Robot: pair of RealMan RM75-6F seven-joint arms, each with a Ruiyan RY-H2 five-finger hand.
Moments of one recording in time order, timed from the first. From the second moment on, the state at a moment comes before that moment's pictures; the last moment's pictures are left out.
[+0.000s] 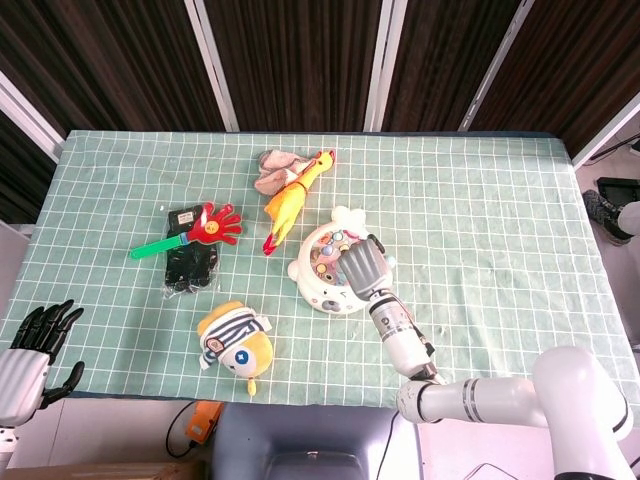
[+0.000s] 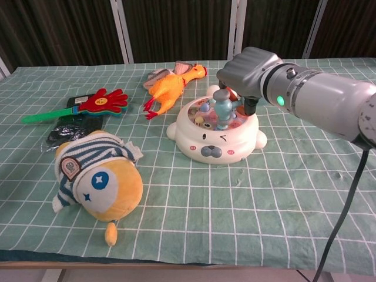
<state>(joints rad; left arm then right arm) -0.10 -1.08 0.04 -1.54 1.67 1.54 -0.11 1.05 -1.65 0.16 -1.51 -0.62 1.15 -1.29</state>
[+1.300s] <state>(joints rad) -0.09 -1.07 0.04 -1.53 1.66 1.55 -0.14 1.14 -1.76 0.20 -1.38 -0.56 1.21 -1.38</state>
